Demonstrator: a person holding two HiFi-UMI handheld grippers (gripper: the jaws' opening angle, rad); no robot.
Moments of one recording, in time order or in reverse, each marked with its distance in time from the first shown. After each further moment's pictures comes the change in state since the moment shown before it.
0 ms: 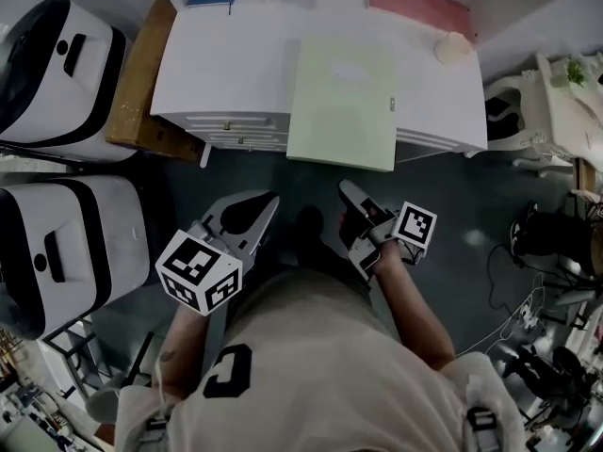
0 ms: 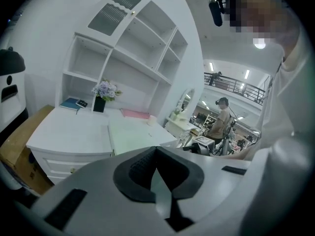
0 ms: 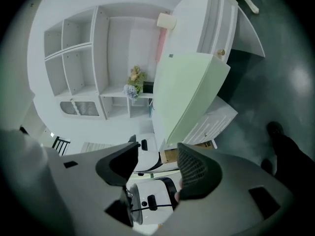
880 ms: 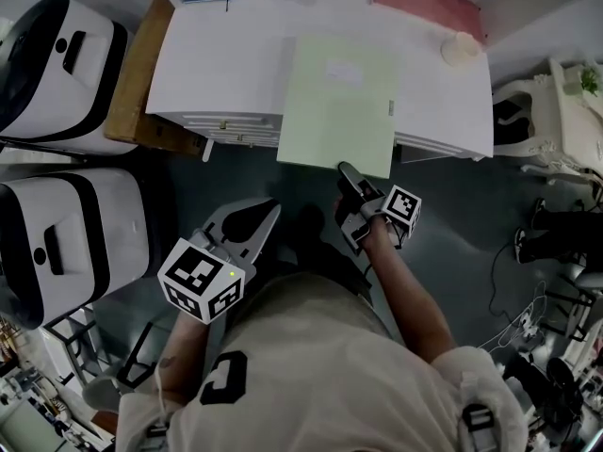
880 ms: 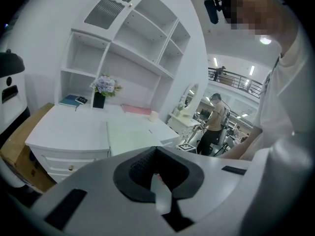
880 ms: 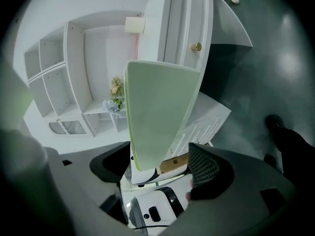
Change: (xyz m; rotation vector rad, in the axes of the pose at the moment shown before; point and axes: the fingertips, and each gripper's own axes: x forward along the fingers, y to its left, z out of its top) left arm 0.028 -0.015 -0.005 -0.010 0.054 0.048; right arm 0.032 -0.085 0.057 0.157 -0.045 -0.036
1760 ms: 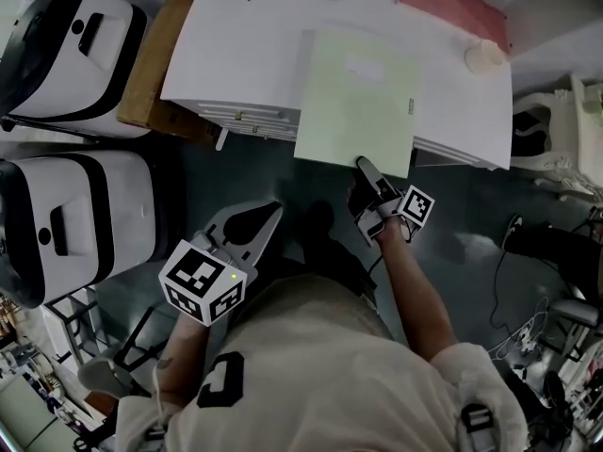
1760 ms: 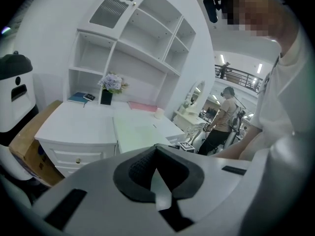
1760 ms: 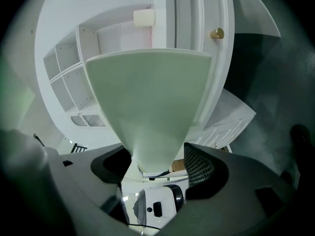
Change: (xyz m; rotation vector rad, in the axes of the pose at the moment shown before) left arm -0.012 0.007 -0.015 -0.028 0.032 0.069; right arm 0.016 0.006 0.015 -0.104 0.074 0.244
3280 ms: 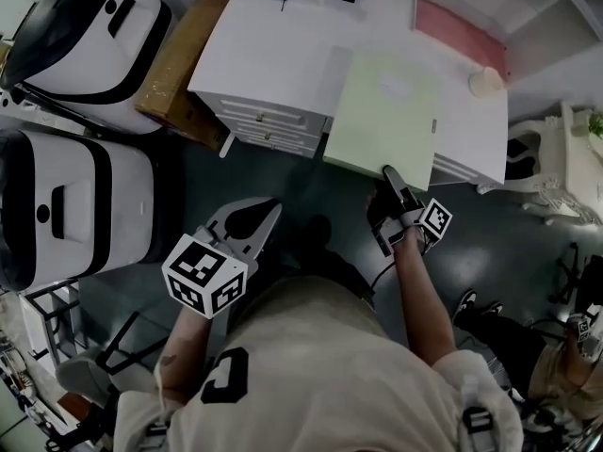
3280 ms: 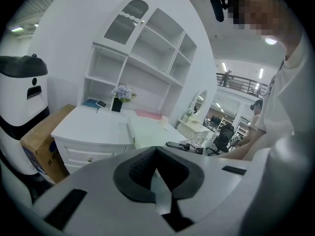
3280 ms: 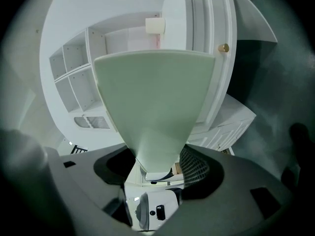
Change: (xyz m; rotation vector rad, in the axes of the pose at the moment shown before) left arm -0.054 0.026 -0.016 -0.032 -0.120 0.043; right arm -0.017 0.034 -0.002 -0.011 -0.061 0.006
